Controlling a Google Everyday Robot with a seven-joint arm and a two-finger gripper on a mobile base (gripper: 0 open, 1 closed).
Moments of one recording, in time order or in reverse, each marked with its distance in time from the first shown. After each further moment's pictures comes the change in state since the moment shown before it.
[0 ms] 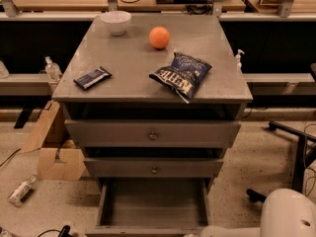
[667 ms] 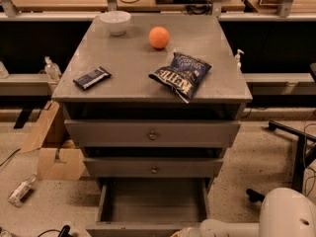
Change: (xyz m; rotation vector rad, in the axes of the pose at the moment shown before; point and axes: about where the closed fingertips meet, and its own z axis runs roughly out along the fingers) arm -0.011 -0.028 0.002 0.017 -0.017 -0.041
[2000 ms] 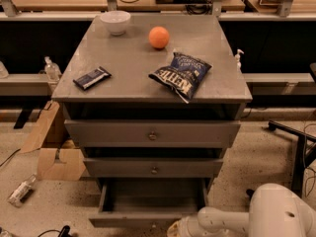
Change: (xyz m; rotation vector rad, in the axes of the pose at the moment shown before) arm 0.002 -0.049 0.005 0.004 0.005 -0.006
